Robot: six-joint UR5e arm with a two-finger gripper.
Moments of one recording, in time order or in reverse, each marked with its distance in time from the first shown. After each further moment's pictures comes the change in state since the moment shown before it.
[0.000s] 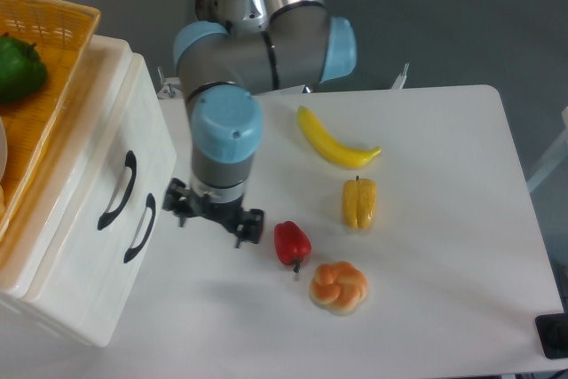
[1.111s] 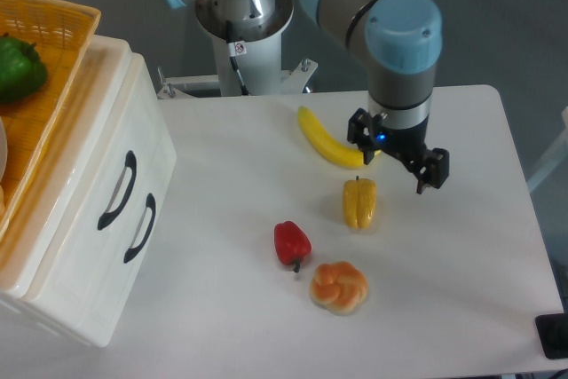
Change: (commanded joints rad) arm 0.304 0.109 -0.015 -0.014 0.143 0.560
